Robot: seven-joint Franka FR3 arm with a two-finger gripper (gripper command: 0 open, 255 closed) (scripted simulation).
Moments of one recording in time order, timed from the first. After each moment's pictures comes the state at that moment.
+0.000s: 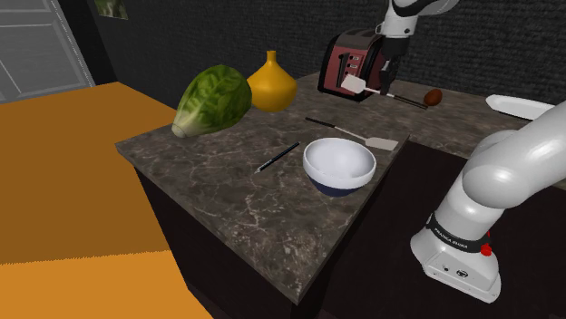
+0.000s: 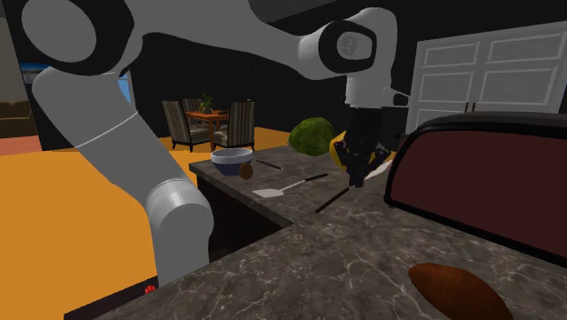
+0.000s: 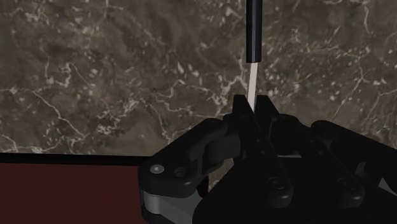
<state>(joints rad) -0.10 -0.50 -0.35 -2.27 -0.19 1.74 -0.39</state>
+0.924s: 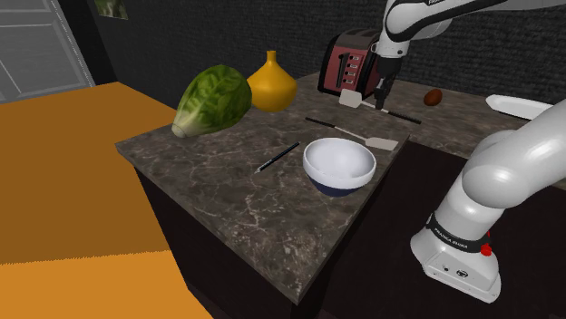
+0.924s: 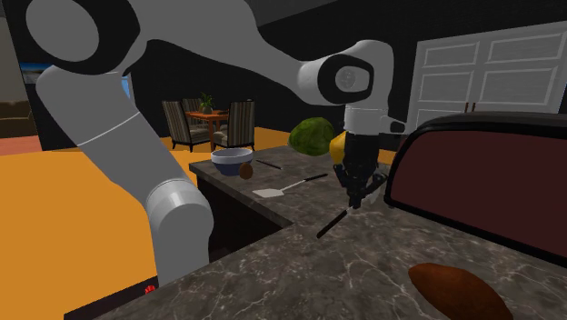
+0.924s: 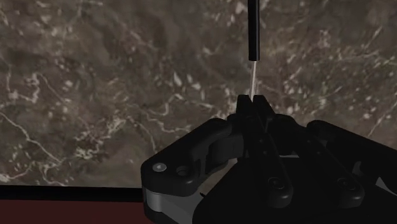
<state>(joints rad) -0.10 -0.48 -0.37 -2.40 -0.20 1.89 -0.39</state>
